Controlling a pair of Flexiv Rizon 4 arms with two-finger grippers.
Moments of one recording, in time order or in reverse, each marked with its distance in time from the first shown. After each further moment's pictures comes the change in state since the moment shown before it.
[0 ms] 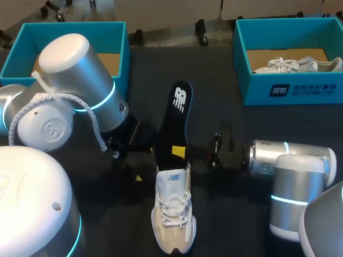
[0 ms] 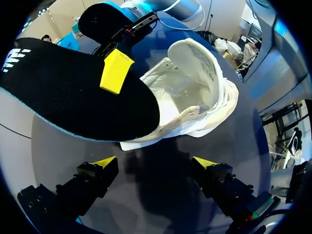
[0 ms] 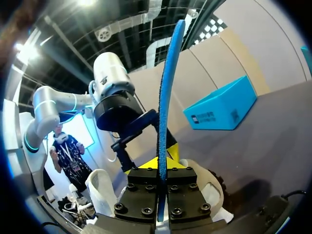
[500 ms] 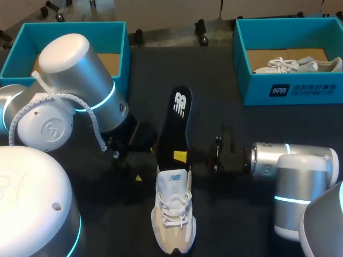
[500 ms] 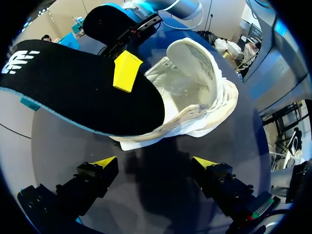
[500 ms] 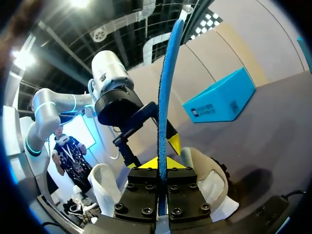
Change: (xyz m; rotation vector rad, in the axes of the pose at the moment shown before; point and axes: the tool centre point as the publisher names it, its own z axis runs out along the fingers) left arm 0.000 0.000 0.000 0.000 0.000 0.000; right arm 0.004 -0.014 -0.006 0.040 0.000 0.053
